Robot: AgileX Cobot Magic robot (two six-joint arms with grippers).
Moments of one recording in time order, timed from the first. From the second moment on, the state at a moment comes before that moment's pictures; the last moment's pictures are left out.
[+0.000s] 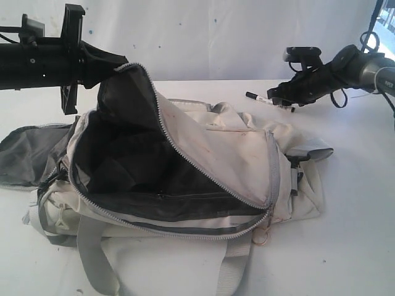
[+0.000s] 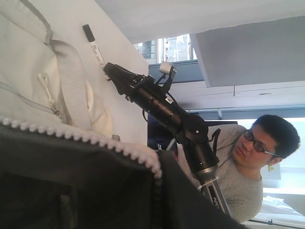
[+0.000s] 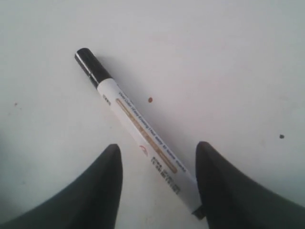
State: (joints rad) left arm -0.10 1.74 -1.11 -1.72 0.91 0.68; right arm 0.02 2.58 -2.17 0.56 0.61 -0.65
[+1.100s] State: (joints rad) left arm -0.10 1.74 -1.11 -1.72 0.91 0.68; right arm 0.02 2.36 -2.18 0.36 1.02 -0.38
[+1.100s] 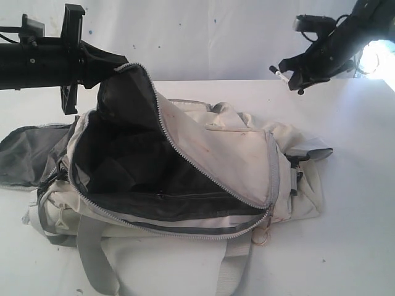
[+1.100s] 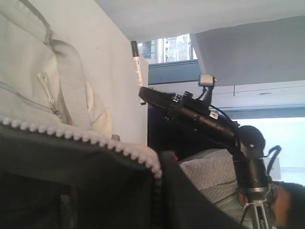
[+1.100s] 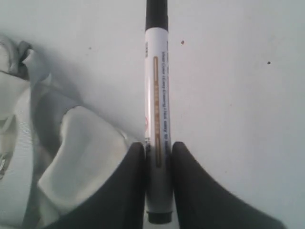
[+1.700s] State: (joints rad) left arm -0.10 1.74 -1.11 -1.72 0.91 0.68; right arm 0.02 1.95 -1.83 0.31 1.17 -0.27
